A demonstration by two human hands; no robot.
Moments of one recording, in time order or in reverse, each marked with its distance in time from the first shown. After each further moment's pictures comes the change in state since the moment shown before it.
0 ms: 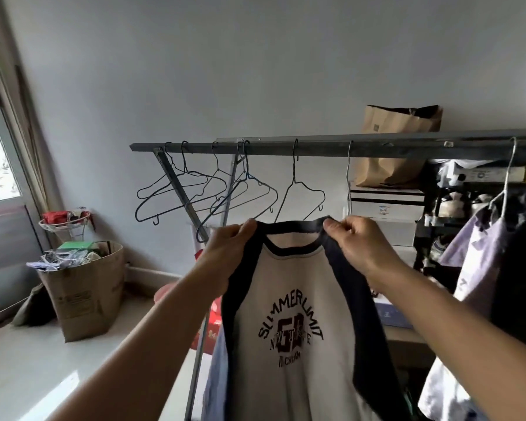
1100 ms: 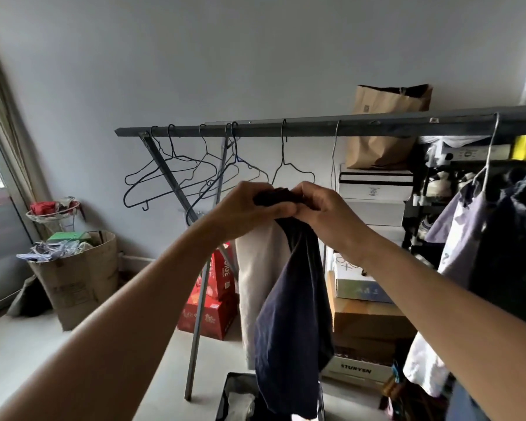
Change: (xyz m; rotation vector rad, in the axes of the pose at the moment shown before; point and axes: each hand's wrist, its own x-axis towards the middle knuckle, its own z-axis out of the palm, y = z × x) left_hand 0.003 0.041 0.024 0.588 -0.340 0.467; right_hand -0.011 -0.023 0.010 0.130 -0.279 -0.225
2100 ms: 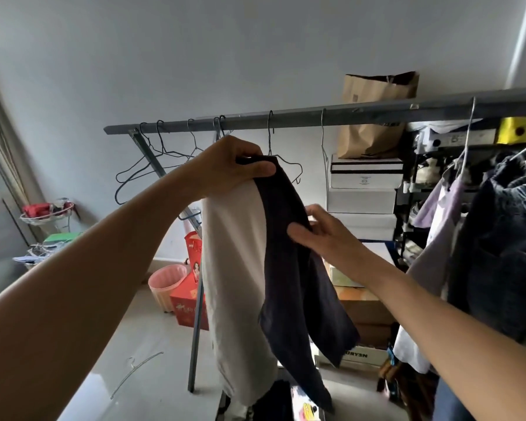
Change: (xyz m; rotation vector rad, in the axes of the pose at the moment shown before) left_hand 0.020 0.030 -0.031 0.220 0.005 0.035; right_hand -0.045 0.041 -0.012 0.113 -0.111 0.155
